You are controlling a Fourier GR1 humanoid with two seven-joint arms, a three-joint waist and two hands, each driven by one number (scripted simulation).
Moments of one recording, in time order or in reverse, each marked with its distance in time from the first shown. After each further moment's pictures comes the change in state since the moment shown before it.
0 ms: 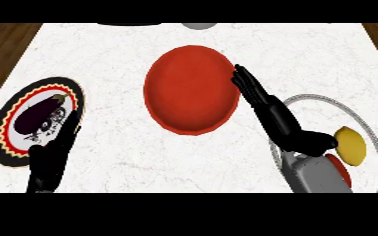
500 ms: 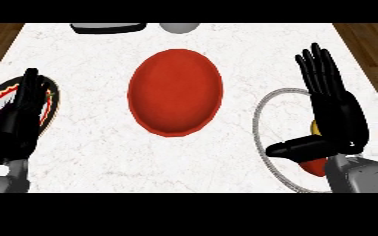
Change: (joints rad) left arm -0.134 0.038 0.179 -0.114 0.063 0.016 -0.081; right arm 0.076 -0.085 -0.221 -0.159 0.011 -0.071 -0.154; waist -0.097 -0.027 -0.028
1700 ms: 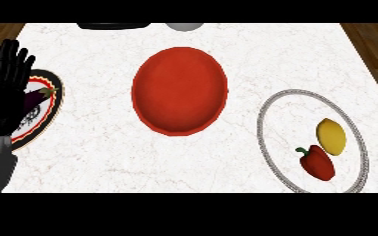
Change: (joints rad) left arm -0.133 0.025 0.097 0.017 0.045 -0.088 0.035; right arm 0.895 -0.411 -0.527 -0.476 0.204 0.087 0.022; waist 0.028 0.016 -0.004
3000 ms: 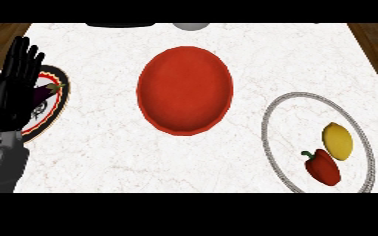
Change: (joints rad) left arm -0.039 -0.101 0.067 0.014 -0.111 -0.069 0.034; right arm -0.331 0.134 0.098 0.315 0.419 0.262 0.083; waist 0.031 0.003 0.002
